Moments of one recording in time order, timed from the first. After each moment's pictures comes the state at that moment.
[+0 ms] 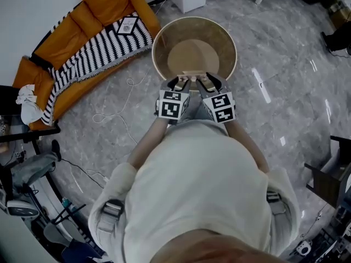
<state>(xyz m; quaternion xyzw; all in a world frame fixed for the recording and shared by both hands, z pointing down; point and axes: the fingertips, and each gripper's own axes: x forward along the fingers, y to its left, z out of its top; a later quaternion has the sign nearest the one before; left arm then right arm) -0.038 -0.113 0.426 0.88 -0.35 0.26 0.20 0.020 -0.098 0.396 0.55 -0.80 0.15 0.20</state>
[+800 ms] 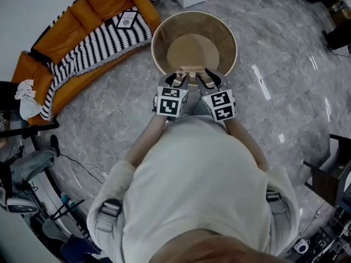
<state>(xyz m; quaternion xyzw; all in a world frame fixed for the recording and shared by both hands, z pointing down) -0.046 -0.105 0.424 0.87 -0.36 0.26 0.19 0.013 -0.088 0.392 0.54 -0.81 0.13 0.20</state>
